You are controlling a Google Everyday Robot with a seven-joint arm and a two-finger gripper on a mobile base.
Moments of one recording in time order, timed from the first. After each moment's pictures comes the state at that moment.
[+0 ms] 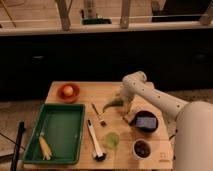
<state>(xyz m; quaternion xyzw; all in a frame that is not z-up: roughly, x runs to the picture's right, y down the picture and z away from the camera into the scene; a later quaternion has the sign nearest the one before) 0.125 0.104 0.944 -0.25 -0.14 -0.20 0.94</state>
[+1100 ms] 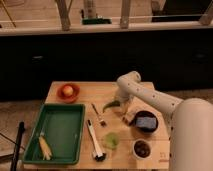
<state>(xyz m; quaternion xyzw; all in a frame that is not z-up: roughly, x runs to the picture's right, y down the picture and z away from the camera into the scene) 0.100 0.106 0.940 -0.26 -0.14 -0.23 0.93</state>
